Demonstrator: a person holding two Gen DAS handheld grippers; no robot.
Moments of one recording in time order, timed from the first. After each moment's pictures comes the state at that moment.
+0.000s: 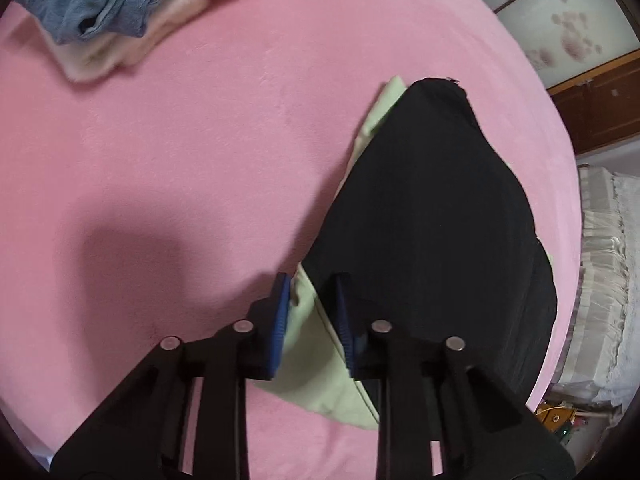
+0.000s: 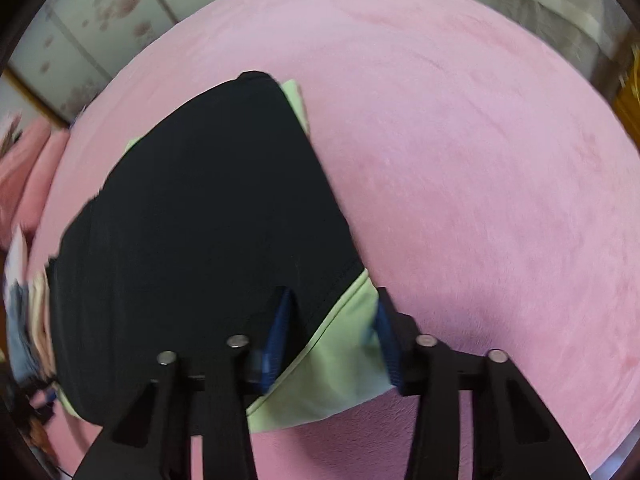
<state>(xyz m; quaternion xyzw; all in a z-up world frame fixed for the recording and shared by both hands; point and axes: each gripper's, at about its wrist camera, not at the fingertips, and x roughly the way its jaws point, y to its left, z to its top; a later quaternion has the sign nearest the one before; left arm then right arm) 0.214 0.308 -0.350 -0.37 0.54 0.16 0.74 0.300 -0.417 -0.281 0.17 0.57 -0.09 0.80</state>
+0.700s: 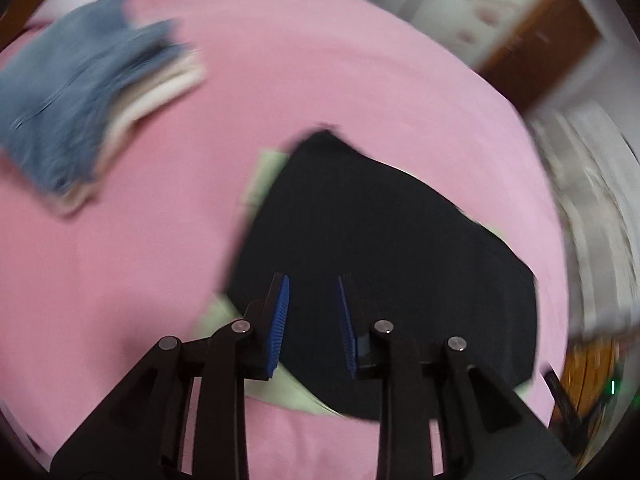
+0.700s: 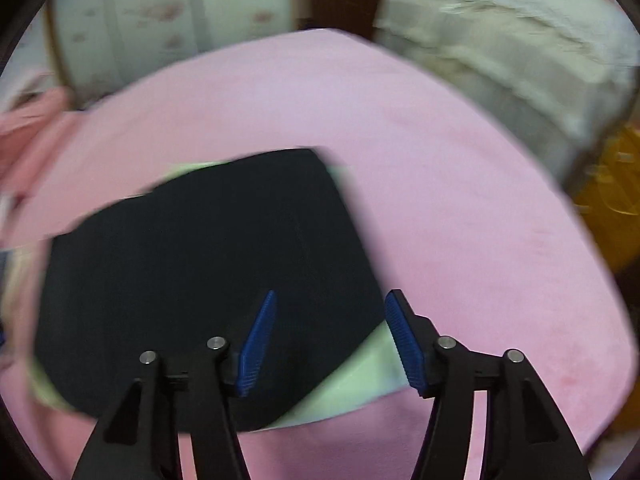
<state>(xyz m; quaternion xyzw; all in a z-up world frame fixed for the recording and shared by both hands) 0.210 0.240 -0.244 -0.25 0.49 0.06 0.83 0.319 -0.331 -0.206 0.05 0.48 -0.06 0.87</state>
